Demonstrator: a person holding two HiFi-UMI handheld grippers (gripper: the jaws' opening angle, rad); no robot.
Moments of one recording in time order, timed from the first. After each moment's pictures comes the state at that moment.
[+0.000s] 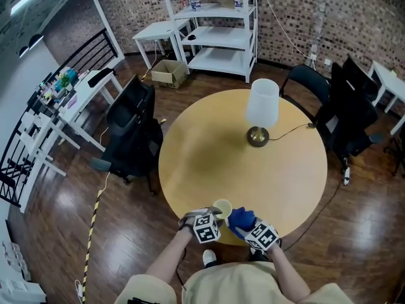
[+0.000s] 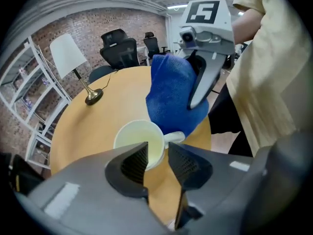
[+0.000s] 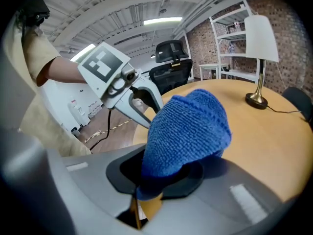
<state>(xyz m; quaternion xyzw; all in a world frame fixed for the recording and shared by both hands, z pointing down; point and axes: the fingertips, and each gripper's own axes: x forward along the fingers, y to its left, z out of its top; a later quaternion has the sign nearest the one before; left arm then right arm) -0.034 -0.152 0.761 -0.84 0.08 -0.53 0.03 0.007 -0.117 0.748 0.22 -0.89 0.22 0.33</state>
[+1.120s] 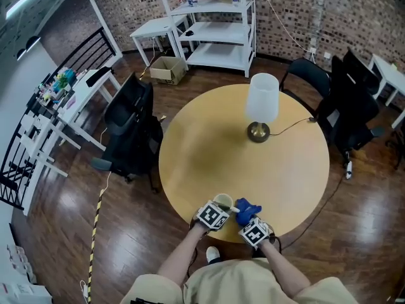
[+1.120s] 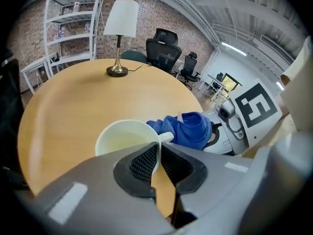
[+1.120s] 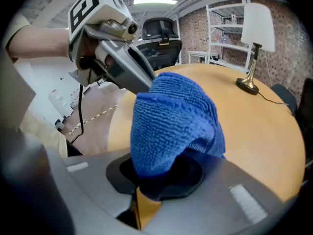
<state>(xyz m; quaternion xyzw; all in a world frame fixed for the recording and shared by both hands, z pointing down) -0.016 -0.181 0.768 -0.85 0.19 -0.42 -0.26 0.009 -0.131 0.816 0.28 -0.84 0.22 0.42</state>
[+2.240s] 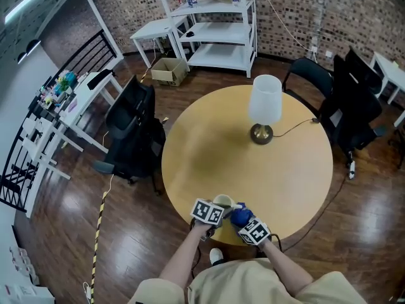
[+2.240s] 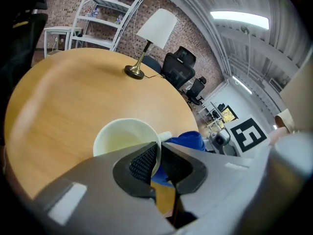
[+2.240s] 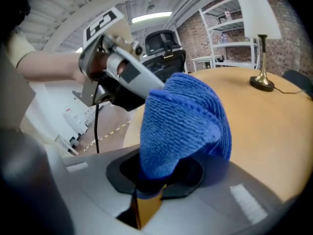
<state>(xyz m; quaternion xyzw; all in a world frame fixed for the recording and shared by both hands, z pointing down) -0.026 -0.201 0.758 -0.83 0.23 -0.32 -0.40 -0.032 -0.140 0.798 0.24 -0.88 0.28 0.31</state>
